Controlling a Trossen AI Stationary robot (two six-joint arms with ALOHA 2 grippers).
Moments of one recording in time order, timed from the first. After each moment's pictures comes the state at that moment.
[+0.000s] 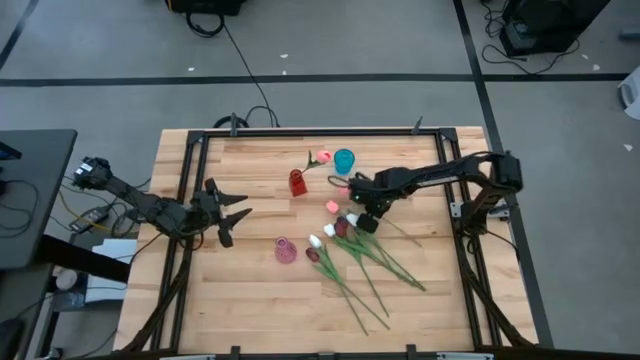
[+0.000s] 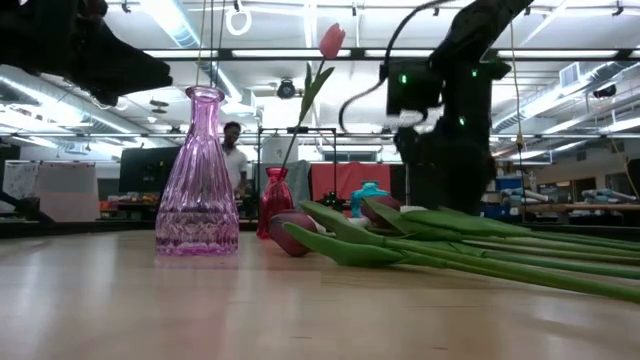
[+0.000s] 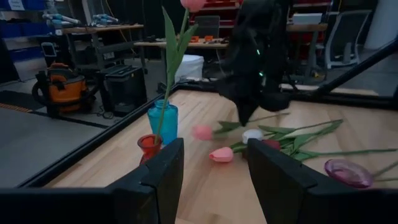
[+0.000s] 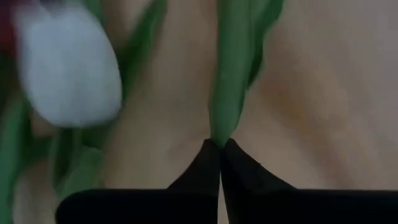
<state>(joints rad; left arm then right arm) -0.50 0.37 0.18 0.10 -0.86 -0.08 -0.15 1.69 1.00 -0.76 0.03 0.42</state>
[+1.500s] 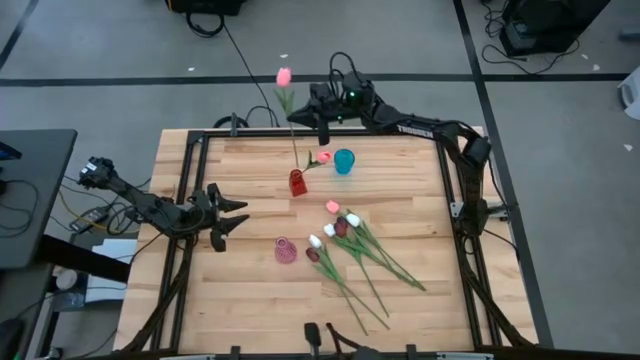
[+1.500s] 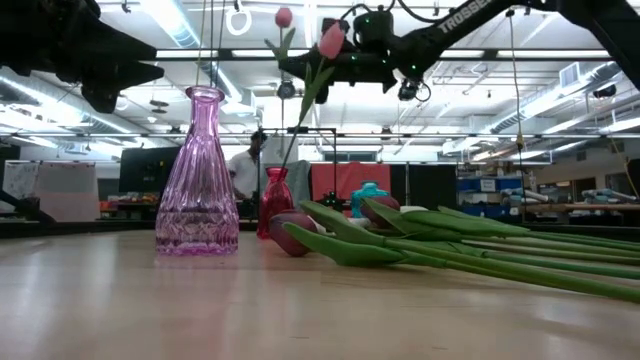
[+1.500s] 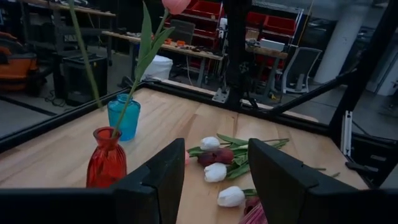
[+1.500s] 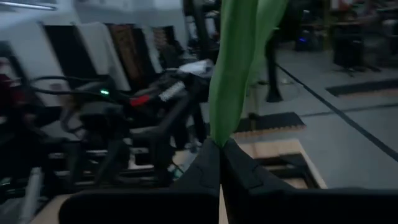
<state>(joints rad) -0.54 0.29 0.16 0.11 -0.78 -0.25 -0.58 1.98 1.60 0.39 -0.74 0.19</state>
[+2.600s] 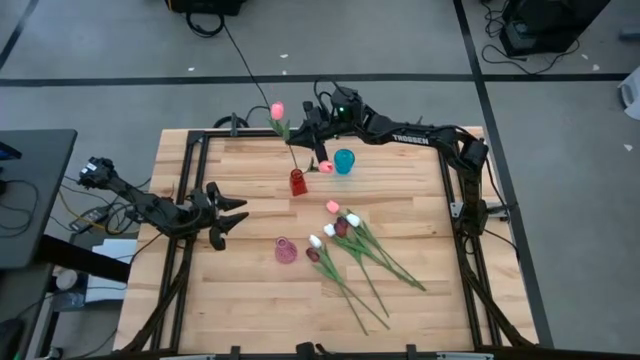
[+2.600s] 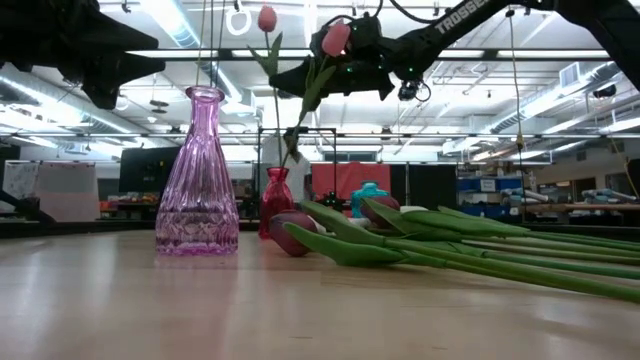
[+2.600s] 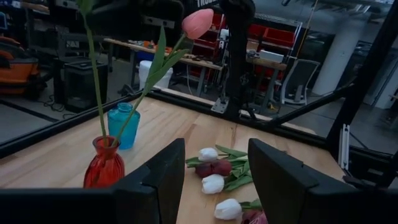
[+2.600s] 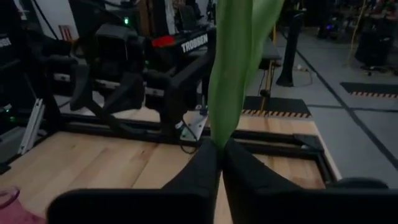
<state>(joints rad) -0.54 0.29 0.16 0.16 -0.79 -0.24 -0.51 1.98 1.54 0.27 -0.75 -0.09</state>
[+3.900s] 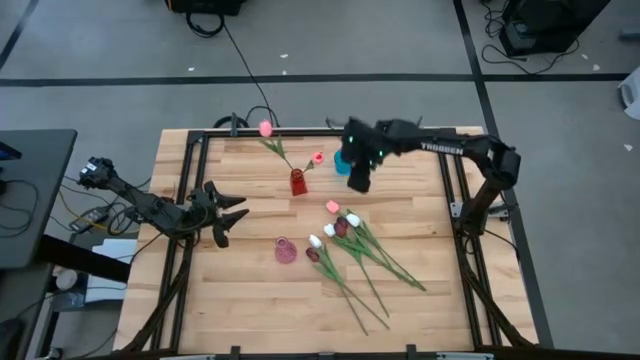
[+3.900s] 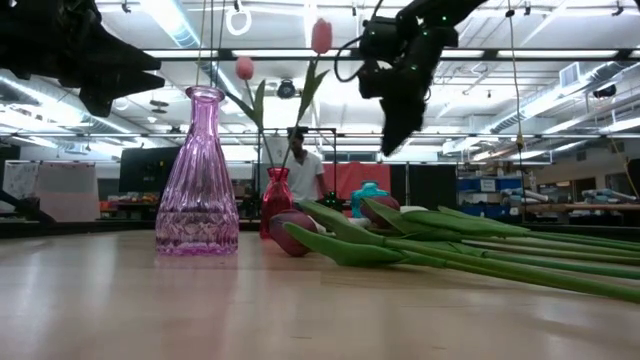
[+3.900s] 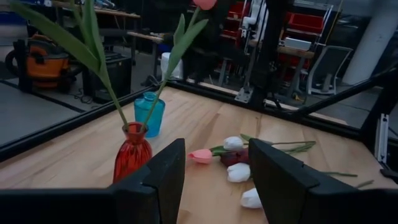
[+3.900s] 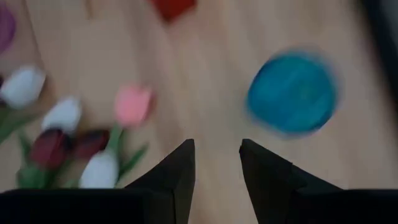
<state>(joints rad) -0.54 0.29 0.16 0.07 -0.87 -0.26 -0.40 1.71 1.42 -0.92 -0.10 -0.05</state>
